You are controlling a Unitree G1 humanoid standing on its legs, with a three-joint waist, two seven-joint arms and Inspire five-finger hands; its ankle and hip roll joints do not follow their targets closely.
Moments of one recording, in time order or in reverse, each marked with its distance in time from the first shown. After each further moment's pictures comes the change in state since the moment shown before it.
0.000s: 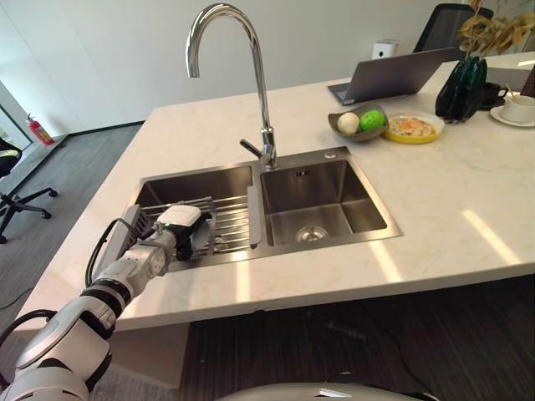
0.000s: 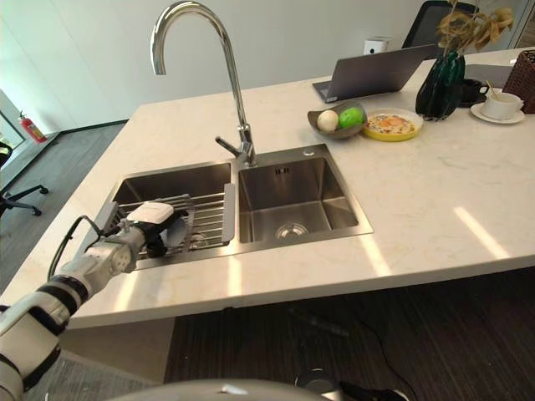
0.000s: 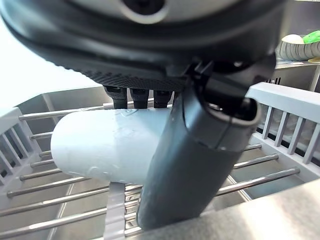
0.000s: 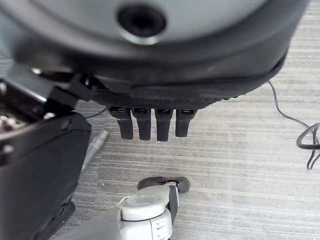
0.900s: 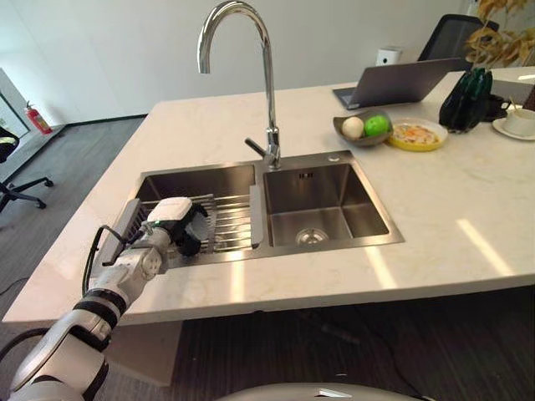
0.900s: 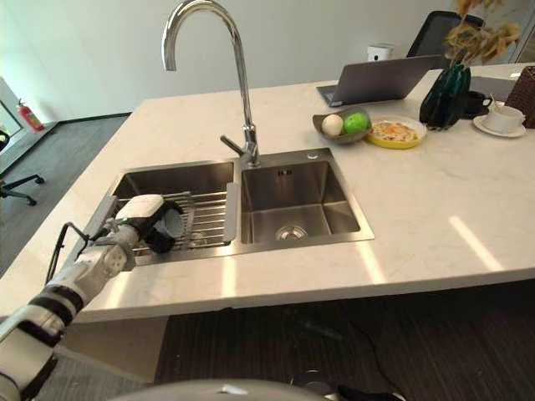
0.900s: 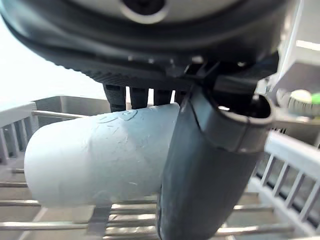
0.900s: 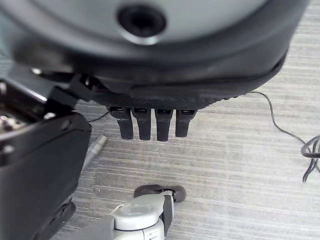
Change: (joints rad) left arm 0.148 0.021 0.215 -0.176 -0.104 -0.003 0.097; right arm 0.006 0.006 0.015 -0.009 -0.005 0.007 -0.007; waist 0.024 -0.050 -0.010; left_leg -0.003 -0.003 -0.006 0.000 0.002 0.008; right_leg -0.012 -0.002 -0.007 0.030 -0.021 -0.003
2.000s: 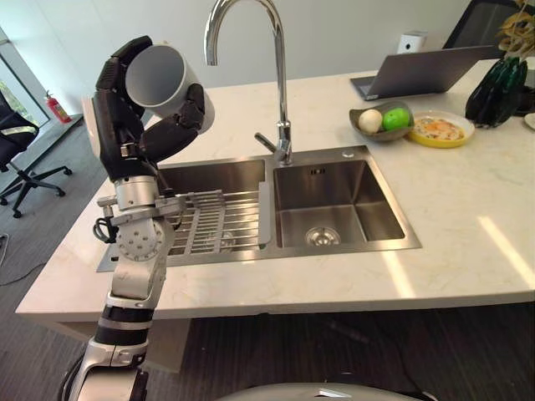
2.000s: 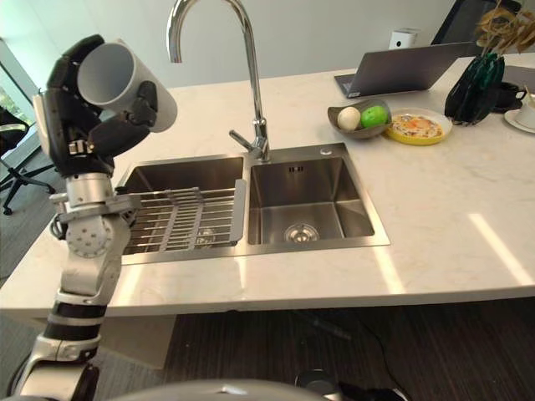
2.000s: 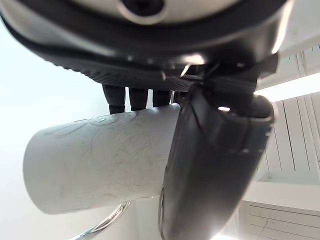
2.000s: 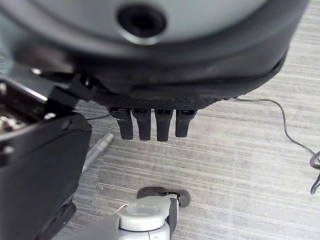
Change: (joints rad) left arm 0.211 -0.314 0.525 -0.866 -0.705 -0.158 0.228; right arm 0.013 0.005 -0.014 -0.042 -0.032 -0.005 -0.056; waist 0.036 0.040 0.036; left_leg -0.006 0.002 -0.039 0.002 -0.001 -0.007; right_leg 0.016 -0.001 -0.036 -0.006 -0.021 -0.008
